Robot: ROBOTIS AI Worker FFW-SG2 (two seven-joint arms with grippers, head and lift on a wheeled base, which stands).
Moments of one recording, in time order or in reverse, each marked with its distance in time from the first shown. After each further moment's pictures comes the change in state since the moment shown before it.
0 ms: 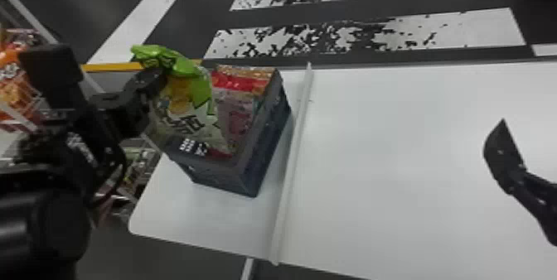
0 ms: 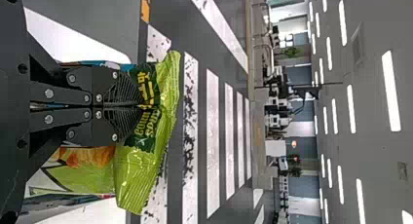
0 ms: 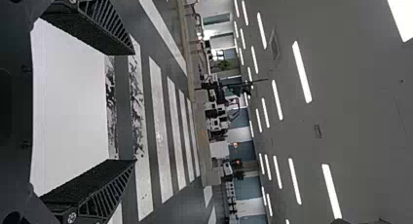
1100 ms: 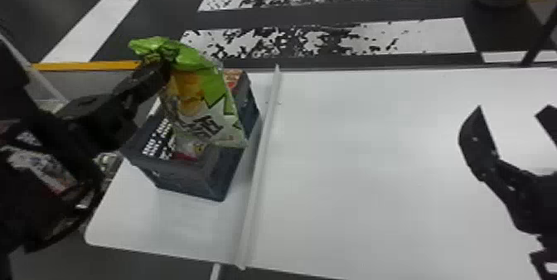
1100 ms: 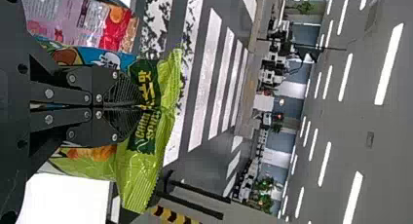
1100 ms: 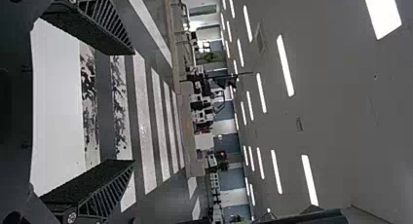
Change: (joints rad) left arm 0.017 -0.123 0.039 -0.171 0.336 0.158 0.026; right arm 0.021 0.000 -0.031 -0.063 0.001 -0.016 -0.022
